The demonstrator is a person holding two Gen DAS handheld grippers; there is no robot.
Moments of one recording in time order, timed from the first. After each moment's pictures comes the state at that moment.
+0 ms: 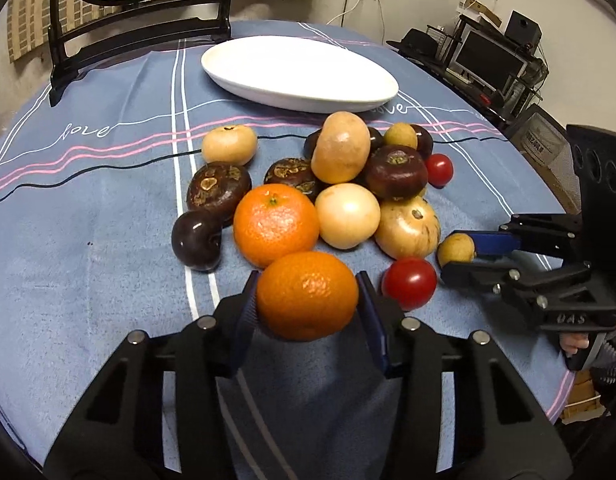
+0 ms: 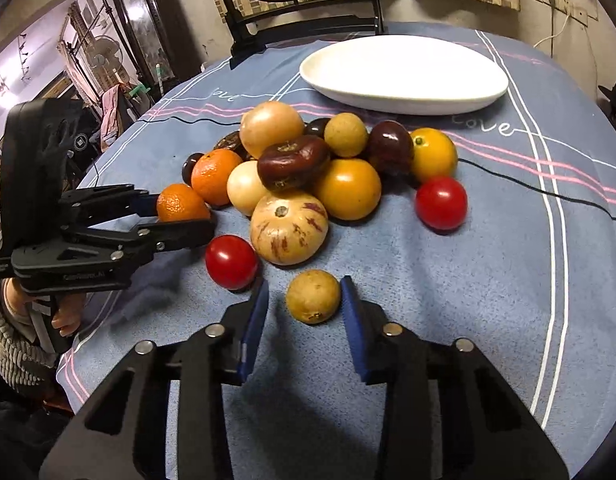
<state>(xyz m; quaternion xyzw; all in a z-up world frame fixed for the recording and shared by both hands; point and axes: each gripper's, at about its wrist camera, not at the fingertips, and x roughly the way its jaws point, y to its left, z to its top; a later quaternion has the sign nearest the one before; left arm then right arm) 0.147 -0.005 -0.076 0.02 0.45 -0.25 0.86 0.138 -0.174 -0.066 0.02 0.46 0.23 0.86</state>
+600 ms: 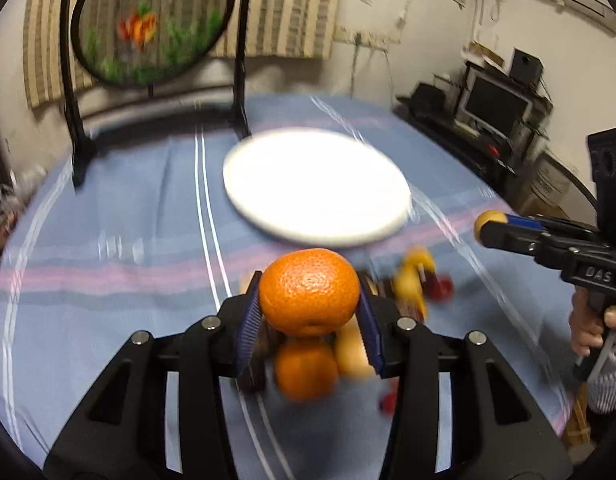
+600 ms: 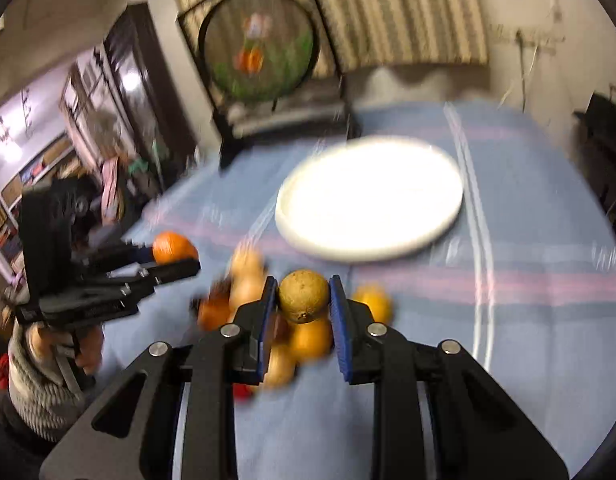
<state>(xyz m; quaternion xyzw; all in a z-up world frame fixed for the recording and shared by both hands) 0.201 -0.010 0.014 0.02 0.35 -0.22 0.91 0.184 -0.223 0.030 0.08 0.33 0.20 0.92</state>
